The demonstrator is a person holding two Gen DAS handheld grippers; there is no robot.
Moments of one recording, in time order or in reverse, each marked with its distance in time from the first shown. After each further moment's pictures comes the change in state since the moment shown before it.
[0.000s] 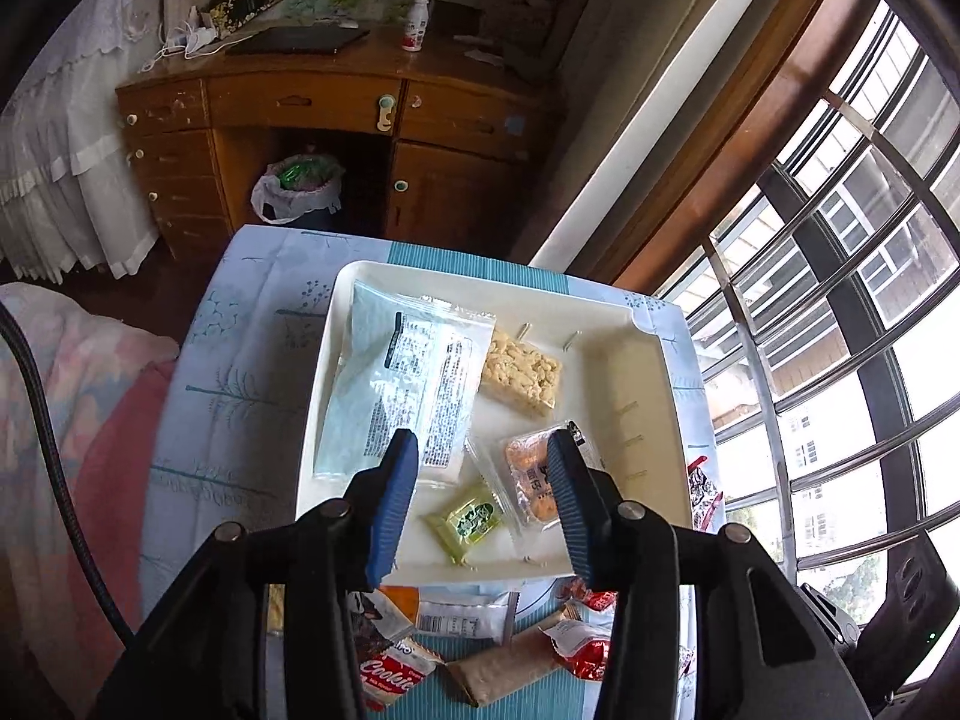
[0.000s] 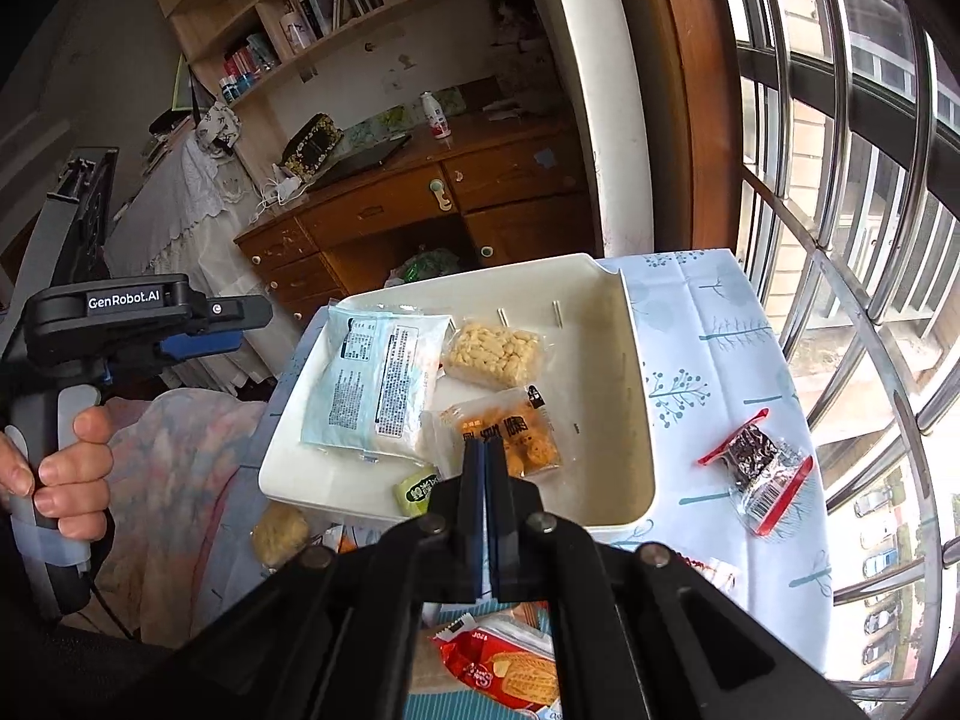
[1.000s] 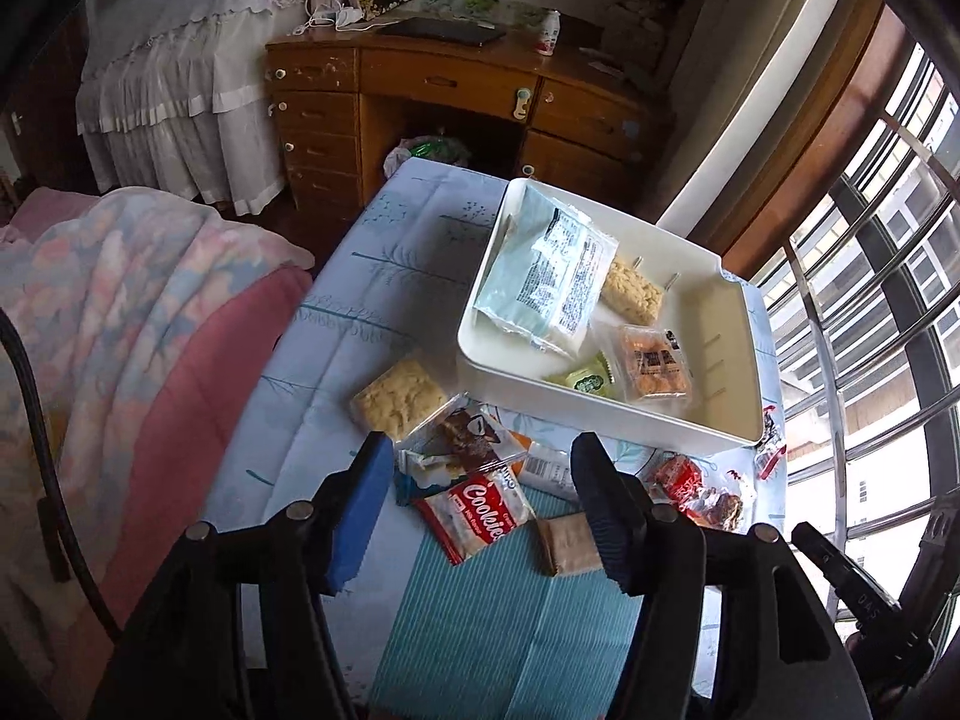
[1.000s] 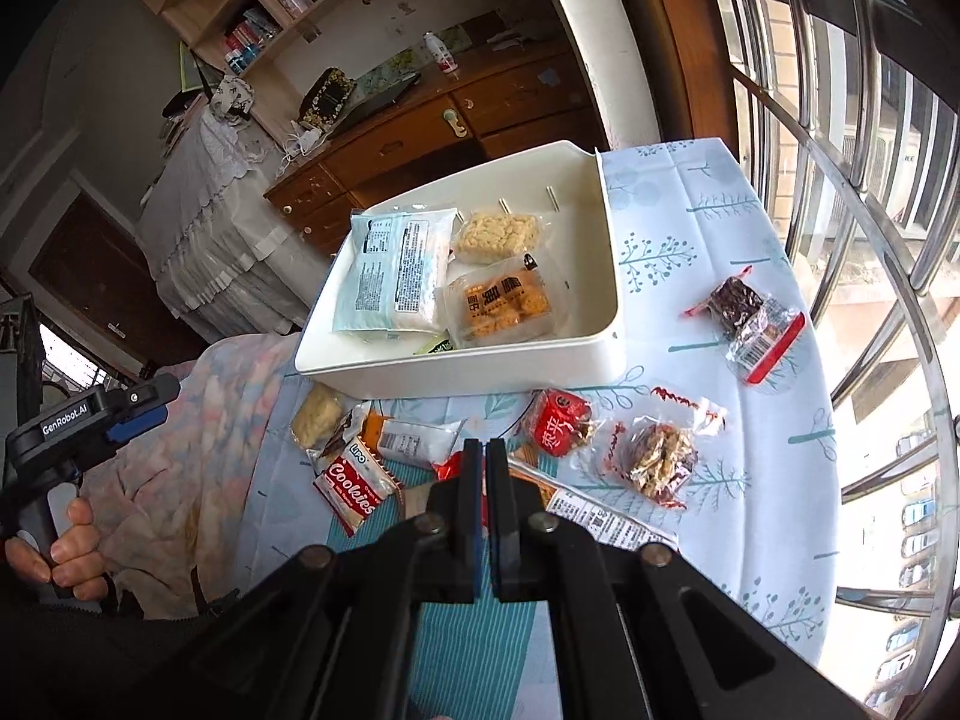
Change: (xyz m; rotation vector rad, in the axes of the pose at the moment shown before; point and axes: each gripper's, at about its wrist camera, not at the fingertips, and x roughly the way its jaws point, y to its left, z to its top) left arm -0.088 0.033 -0.136 -0.153 -0.040 0.238; right arm -0.038 -0.042 -0.060 0.082 0.181 0.130
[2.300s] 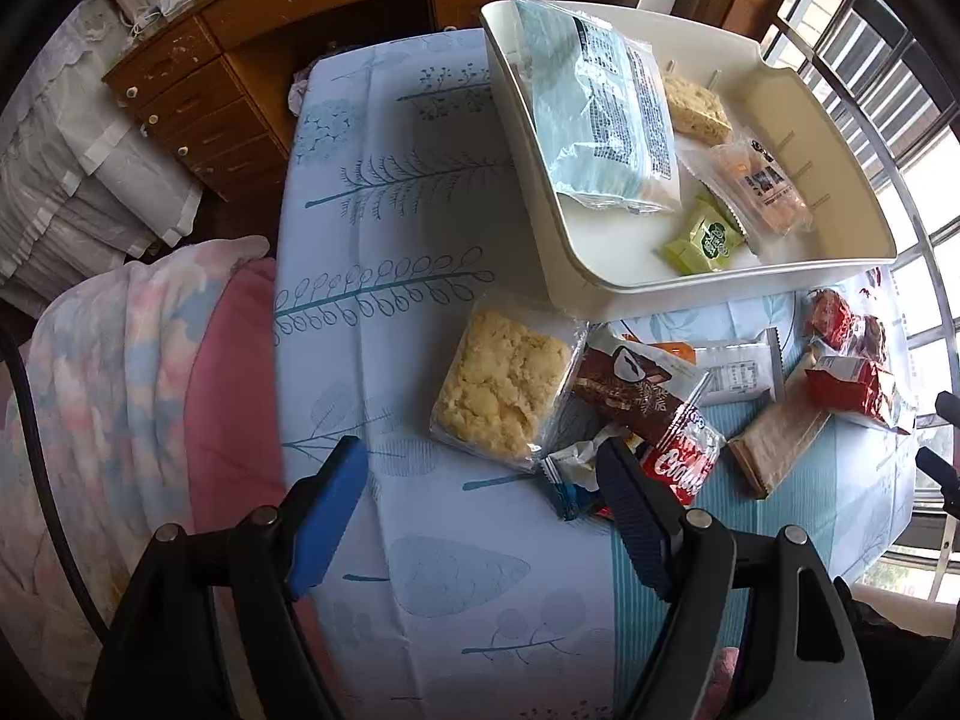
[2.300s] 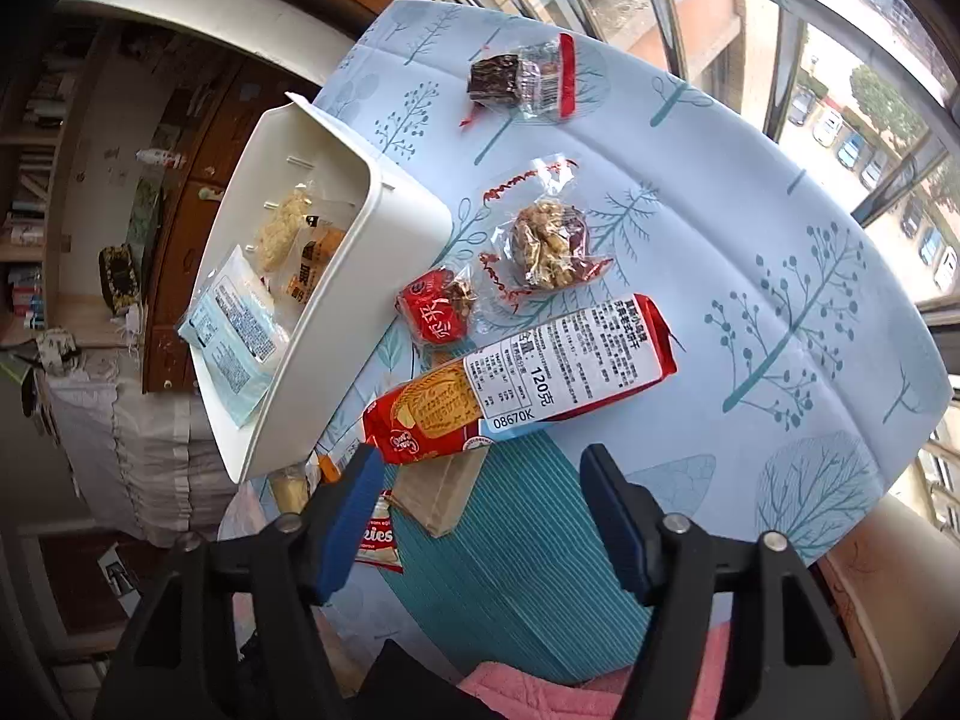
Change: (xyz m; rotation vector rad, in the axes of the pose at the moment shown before) left arm 0.148 0.050 0.040 0.458 0.321 0.012; right arm 0.033 -0.034 -0.061 0.822 0.088 -0.150
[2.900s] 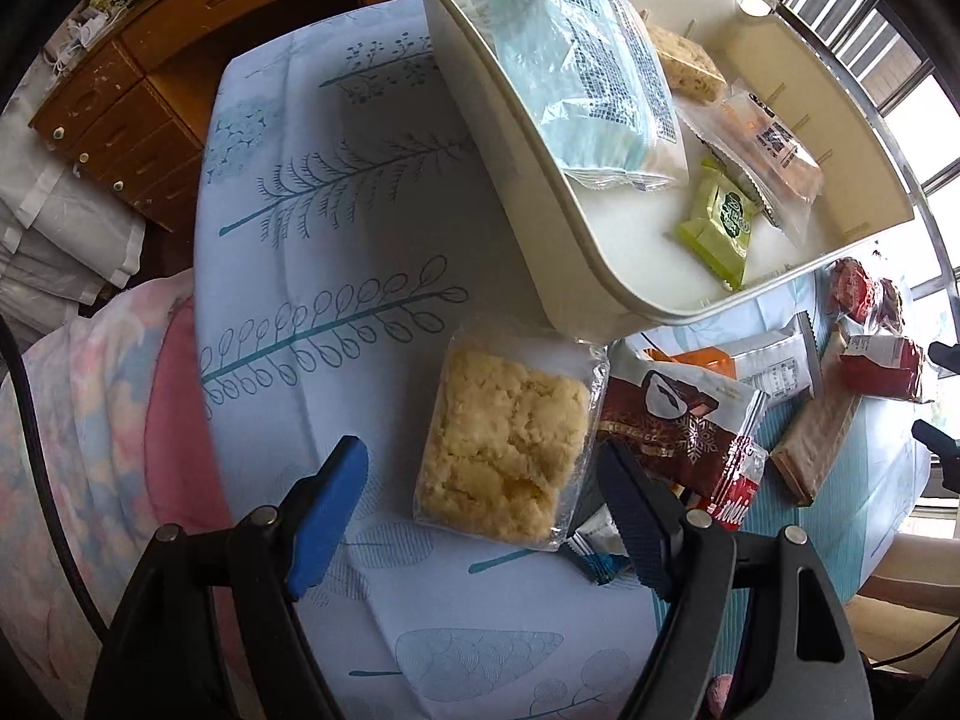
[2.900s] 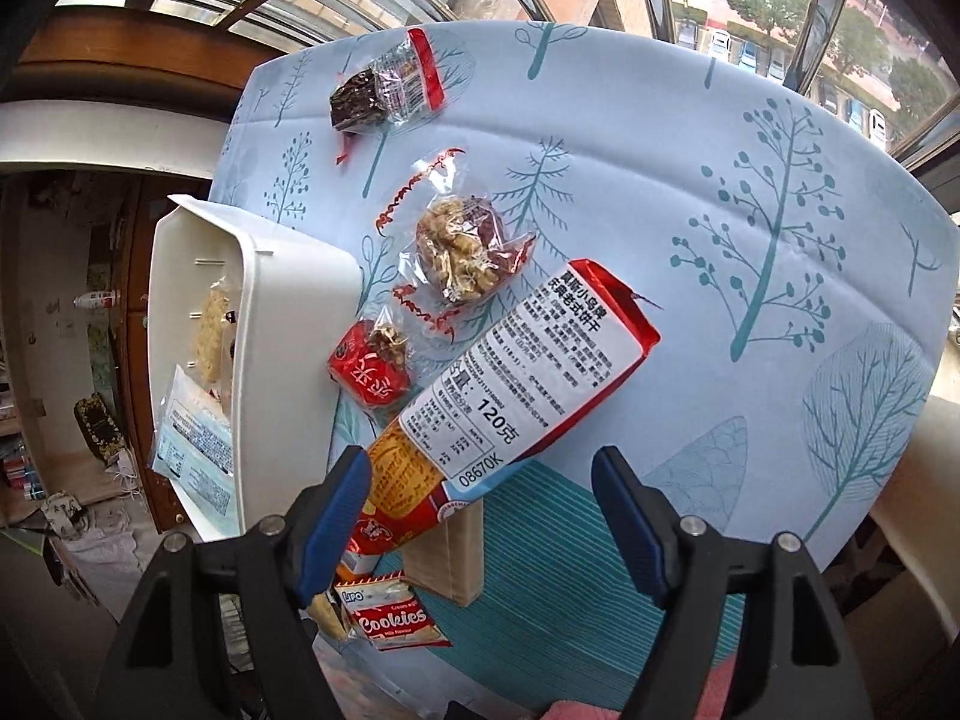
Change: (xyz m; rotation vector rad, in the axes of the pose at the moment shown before) left arm 0.064 0.000 0.029 0.137 0.041 -0.082; right arm 0.037 -0.021 0.001 0.327 -0.080 -0.041
